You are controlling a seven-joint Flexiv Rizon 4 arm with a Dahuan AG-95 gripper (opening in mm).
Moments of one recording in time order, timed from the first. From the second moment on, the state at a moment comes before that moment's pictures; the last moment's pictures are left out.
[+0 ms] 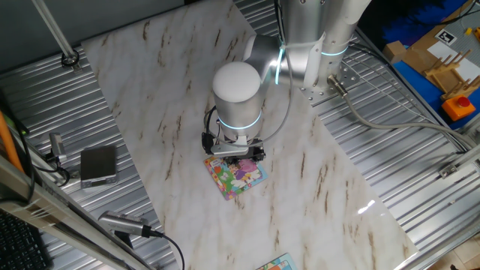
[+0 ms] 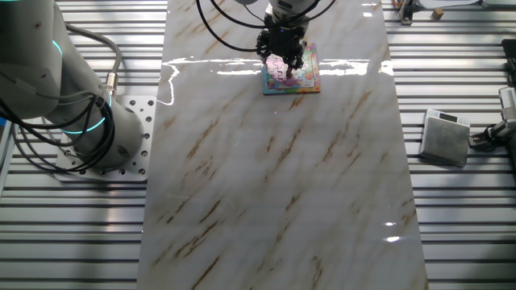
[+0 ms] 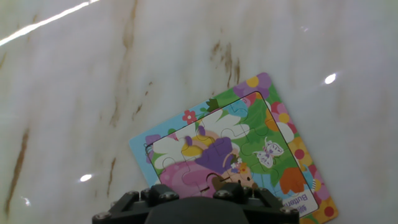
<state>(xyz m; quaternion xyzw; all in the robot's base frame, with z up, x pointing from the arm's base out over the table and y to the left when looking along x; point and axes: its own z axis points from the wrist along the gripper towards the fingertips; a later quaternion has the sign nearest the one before) 0.407 0.199 0.014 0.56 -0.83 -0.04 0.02</state>
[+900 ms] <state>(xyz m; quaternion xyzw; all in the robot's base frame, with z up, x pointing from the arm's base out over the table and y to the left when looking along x) 0.406 0.204 0.011 0.55 -0.83 -0.03 0.02</state>
